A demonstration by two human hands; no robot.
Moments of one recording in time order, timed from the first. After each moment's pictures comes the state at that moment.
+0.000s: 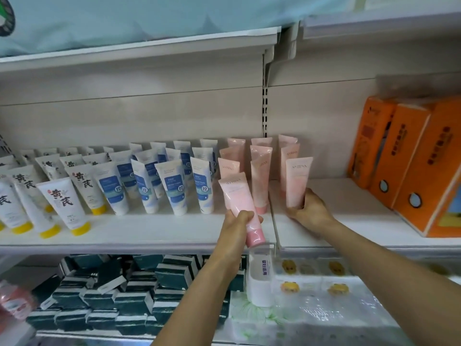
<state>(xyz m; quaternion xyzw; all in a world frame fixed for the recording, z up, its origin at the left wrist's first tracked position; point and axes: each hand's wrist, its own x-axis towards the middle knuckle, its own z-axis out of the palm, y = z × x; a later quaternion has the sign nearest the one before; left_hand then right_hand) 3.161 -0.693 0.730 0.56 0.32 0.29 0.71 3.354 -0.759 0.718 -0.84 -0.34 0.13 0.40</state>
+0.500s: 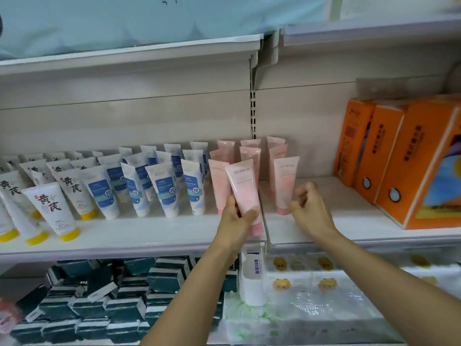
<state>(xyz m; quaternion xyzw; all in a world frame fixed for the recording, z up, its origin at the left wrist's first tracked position) 3.174 -0.696 0.737 0.66 0.24 0.30 0.65 3.329 -0.791 0.727 -0.81 -0.33 -0.01 0.48</state>
